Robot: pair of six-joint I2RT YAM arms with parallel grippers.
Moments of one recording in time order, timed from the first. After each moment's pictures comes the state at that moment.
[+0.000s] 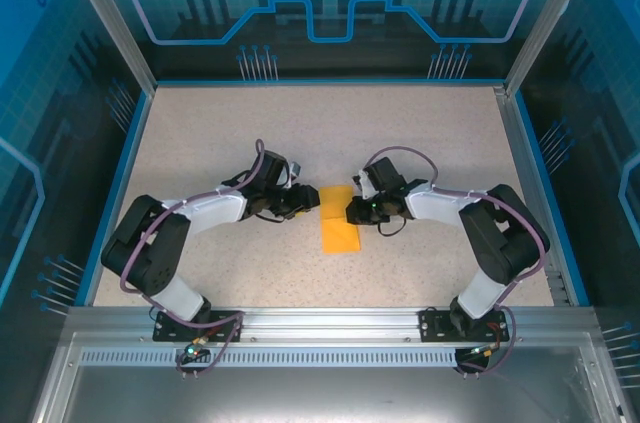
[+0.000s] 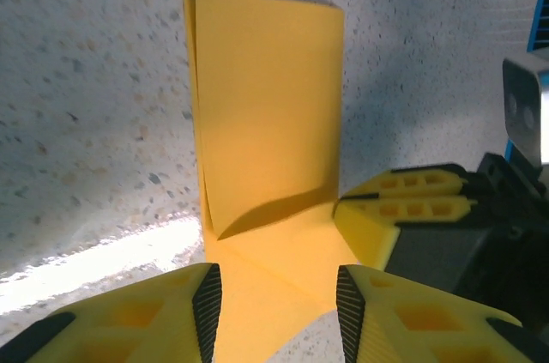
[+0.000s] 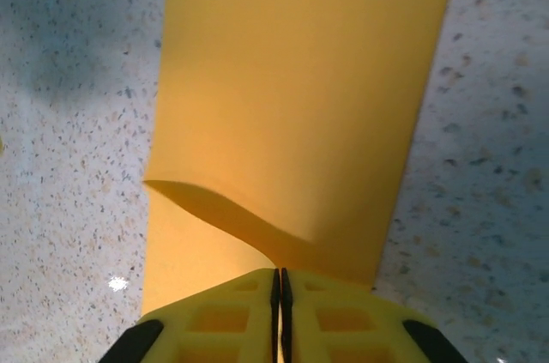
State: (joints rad) left arm -0.46 1.60 0.79 -0.09 0.52 -0.84; right arm 0.54 1.68 0.82 -0.22 -0.38 0.50
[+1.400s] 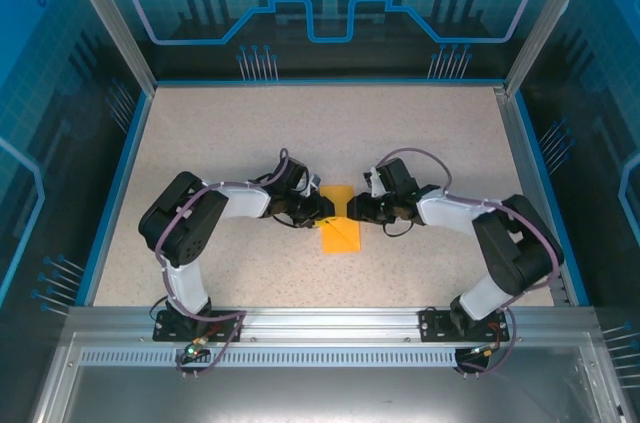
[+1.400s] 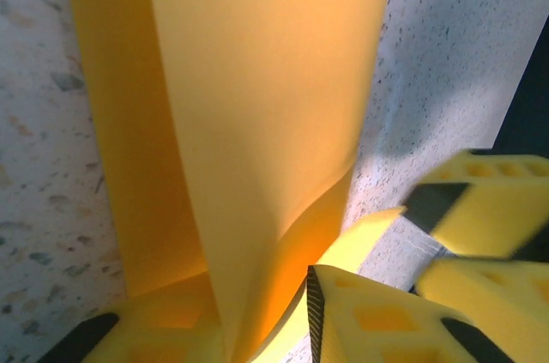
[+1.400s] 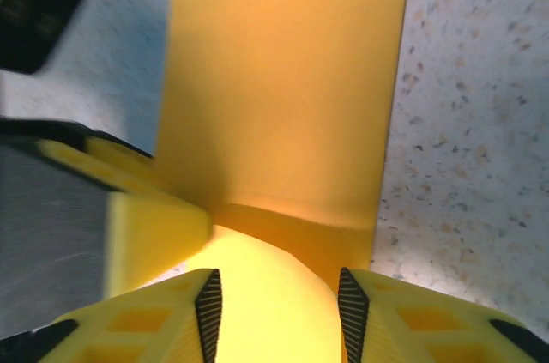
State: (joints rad) left arm -0.53 1.84 0.87 0.01 0.65 -0.94; right arm 0.50 1.55 0.74 -0.15 -0.40 0.61
